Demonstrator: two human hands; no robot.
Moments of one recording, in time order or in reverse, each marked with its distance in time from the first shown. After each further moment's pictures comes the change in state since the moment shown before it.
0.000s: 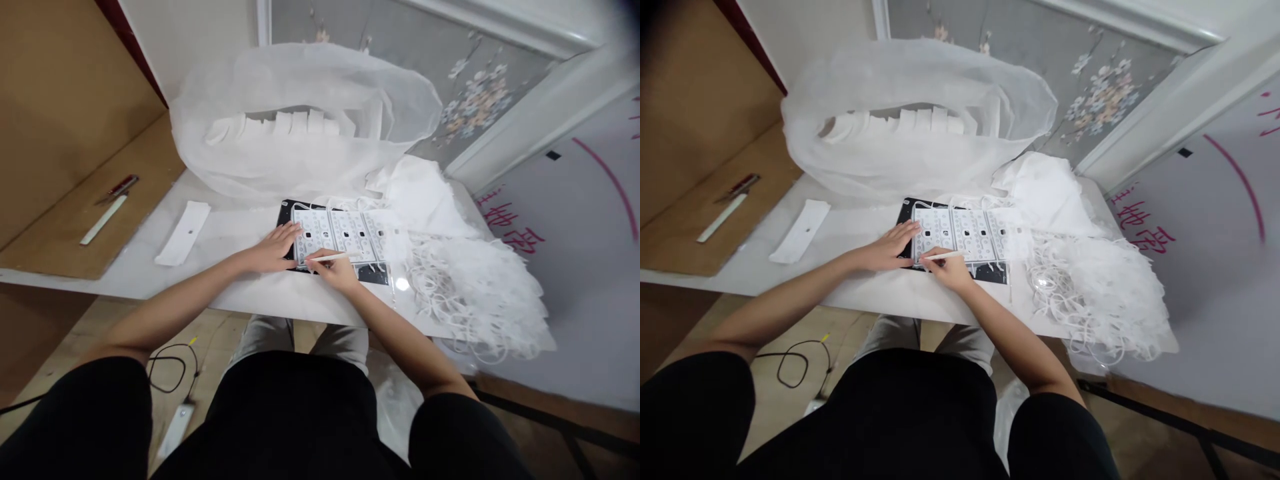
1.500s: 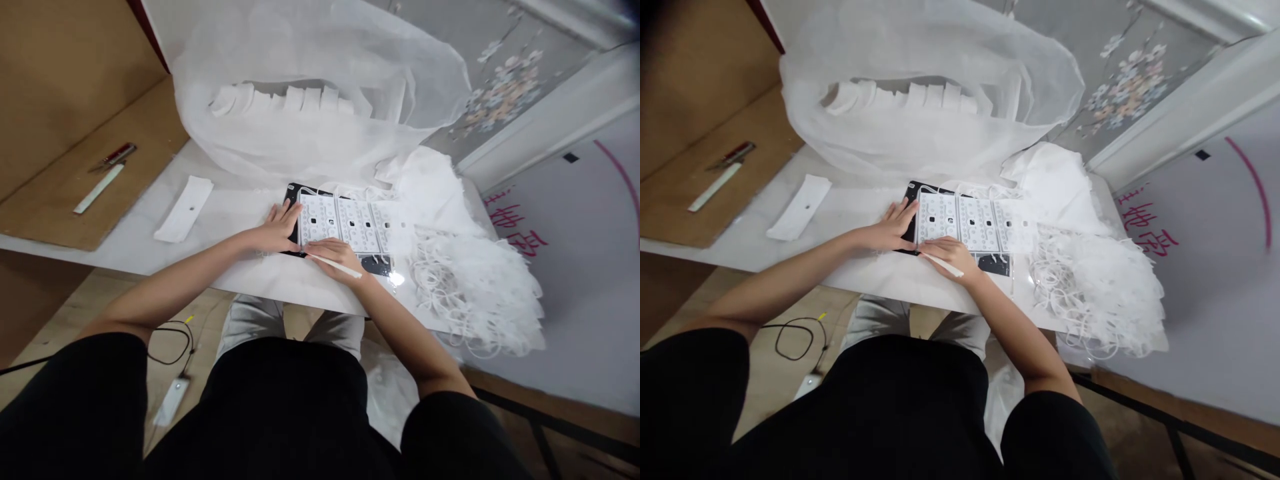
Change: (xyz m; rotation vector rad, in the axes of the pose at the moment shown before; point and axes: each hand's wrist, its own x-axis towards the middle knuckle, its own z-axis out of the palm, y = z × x) left_hand 0.003 0.002 -0.005 -0.097 -0.045 -0.139; right_hand 0.001 0.013 -0.010 -0.519 -0.180 -0.586
